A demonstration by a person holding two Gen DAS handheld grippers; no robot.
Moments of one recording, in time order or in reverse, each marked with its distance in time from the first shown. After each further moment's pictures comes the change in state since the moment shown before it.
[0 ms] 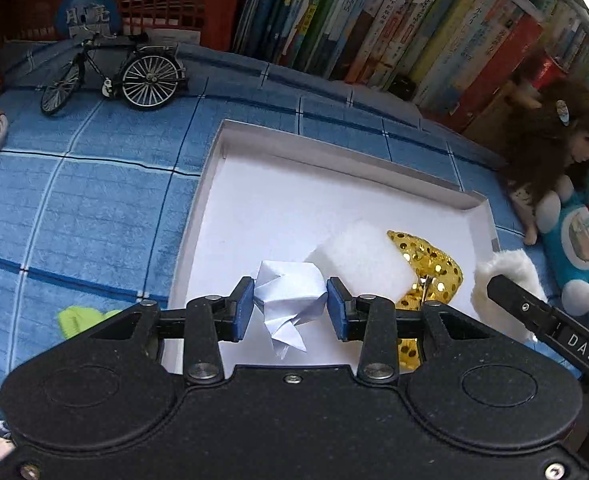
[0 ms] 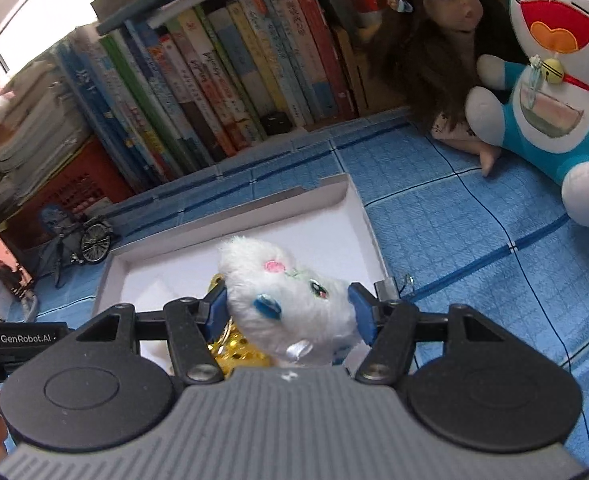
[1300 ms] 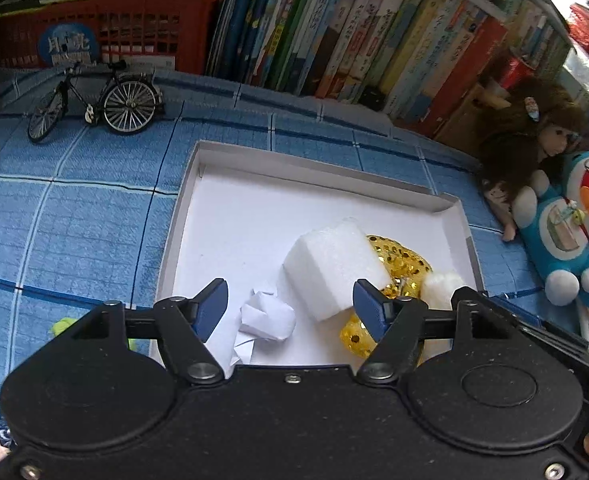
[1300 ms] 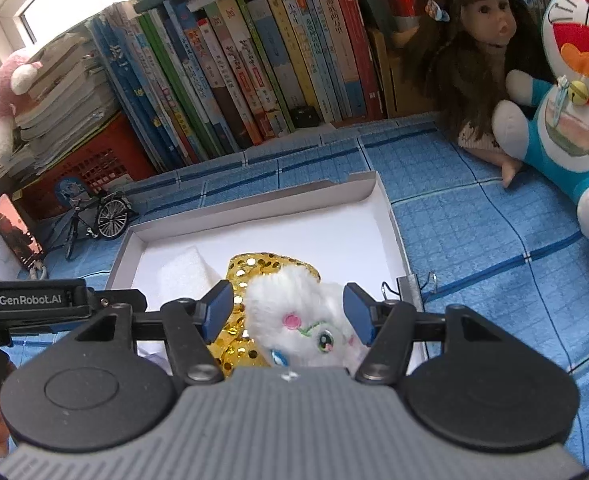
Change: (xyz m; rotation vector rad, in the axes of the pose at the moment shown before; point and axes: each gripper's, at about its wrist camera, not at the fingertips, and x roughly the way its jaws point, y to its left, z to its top) left arm -0.022 -0.011 -0.009 0.064 -0.057 -0.041; right arm -0.016 0.015 -0.008 -0.110 -0.002 0.056
